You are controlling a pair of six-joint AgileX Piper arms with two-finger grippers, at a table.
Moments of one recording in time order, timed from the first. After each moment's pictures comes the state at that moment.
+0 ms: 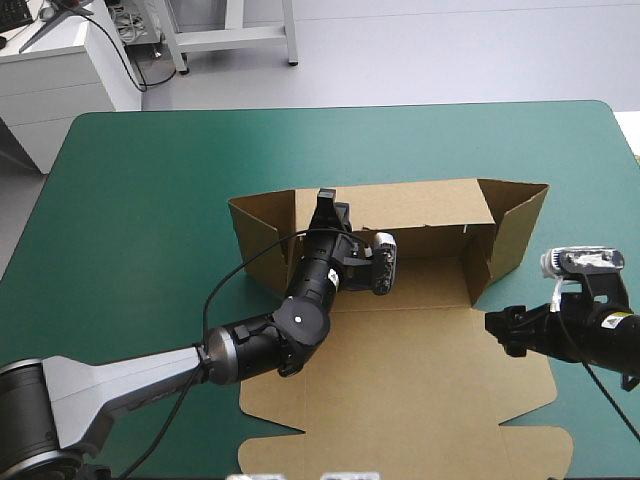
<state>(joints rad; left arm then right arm) -1.06 1.64 -1.11 1.65 0.72 -0.44 -0.21 0.81 -0.90 0.48 1.19 -0.36</state>
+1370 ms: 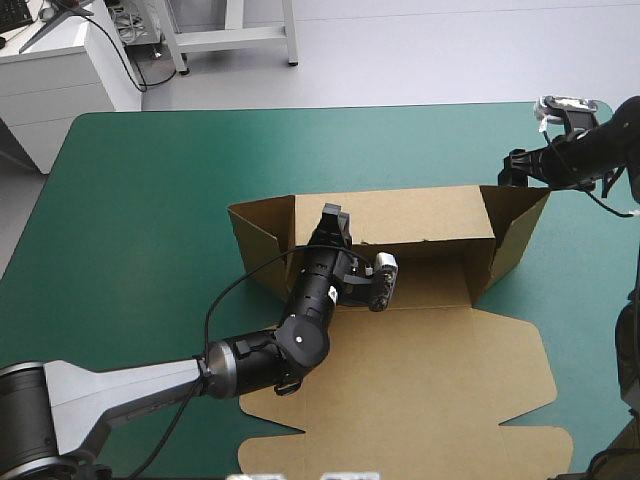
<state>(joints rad) -1.10 1.64 -1.04 1.72 0.76 -0.44 -0.21 1.79 -1.73 0.38 1.15 -0.33</state>
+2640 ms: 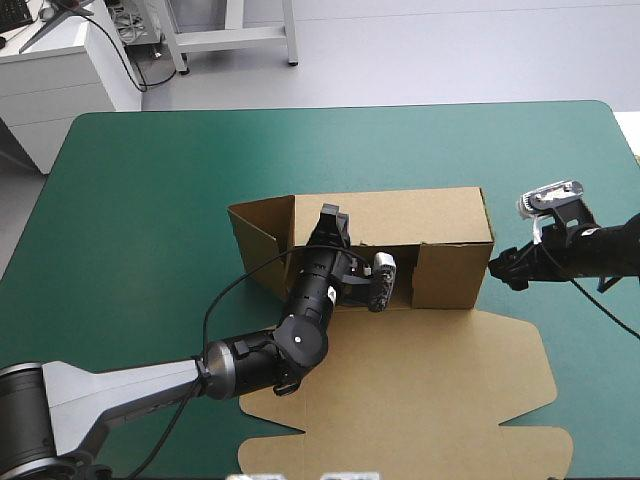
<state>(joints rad) -1.10 1.63 -1.03 1.71 0.76 -0.44 -0.22 1.29 -1.04 0.52 0.96 -0.82</state>
